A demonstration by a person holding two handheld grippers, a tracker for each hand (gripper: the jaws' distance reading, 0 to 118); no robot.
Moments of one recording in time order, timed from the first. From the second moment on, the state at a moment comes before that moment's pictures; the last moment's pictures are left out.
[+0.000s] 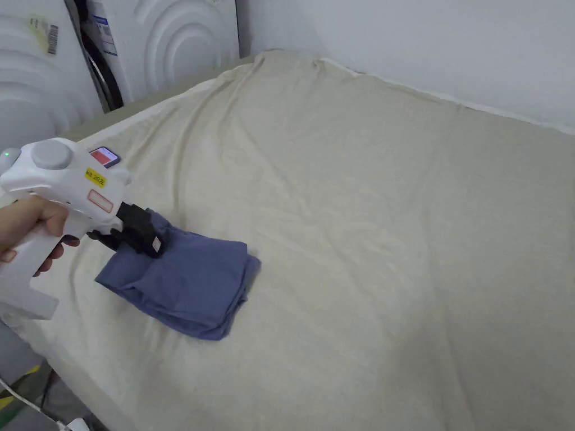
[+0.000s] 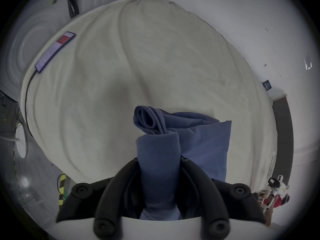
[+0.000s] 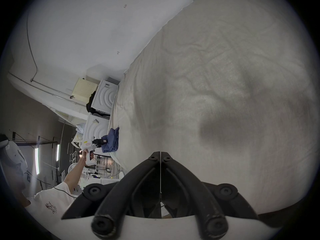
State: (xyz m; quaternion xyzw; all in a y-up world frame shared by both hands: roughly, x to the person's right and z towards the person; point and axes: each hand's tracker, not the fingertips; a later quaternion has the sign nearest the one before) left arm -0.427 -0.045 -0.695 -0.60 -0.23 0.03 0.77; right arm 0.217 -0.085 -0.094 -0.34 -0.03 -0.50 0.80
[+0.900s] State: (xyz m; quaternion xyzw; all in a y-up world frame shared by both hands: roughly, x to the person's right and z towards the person) left arm 0.010 0.166 -0.358 -0.20 -0.41 -0.02 0.89; right arm 0.232 0.171 -0.099 -0.17 -0.34 -0.05 0.92
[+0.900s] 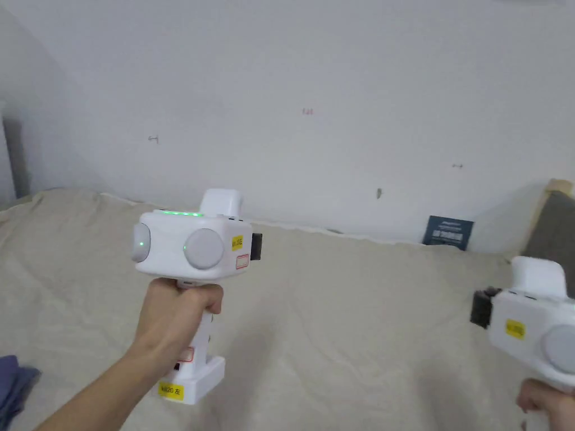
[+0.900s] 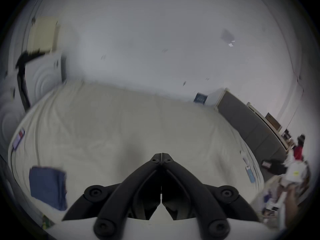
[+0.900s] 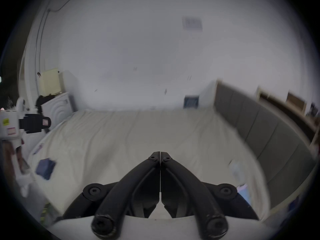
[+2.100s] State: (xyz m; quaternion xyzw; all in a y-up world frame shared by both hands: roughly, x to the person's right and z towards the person) left arm 0.043 0.297 -0.286 -0.12 -0.34 -0.02 0.93; right arm 0.255 0.281 -0.095 -0.05 -0.39 -0.01 0.92
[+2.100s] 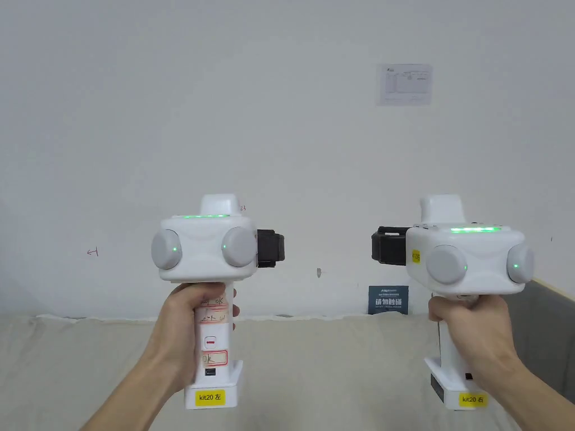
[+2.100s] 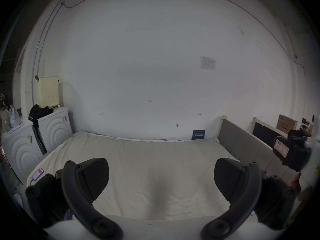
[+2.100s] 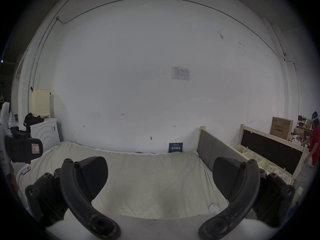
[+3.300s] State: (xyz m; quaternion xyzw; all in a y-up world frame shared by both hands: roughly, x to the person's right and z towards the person) left arm 0.015 0.324 -0.285 -0.10 -0.29 -0.02 0.95; right arm 0.239 0.298 -0.080 -0.04 -0.39 -0.01 0.92
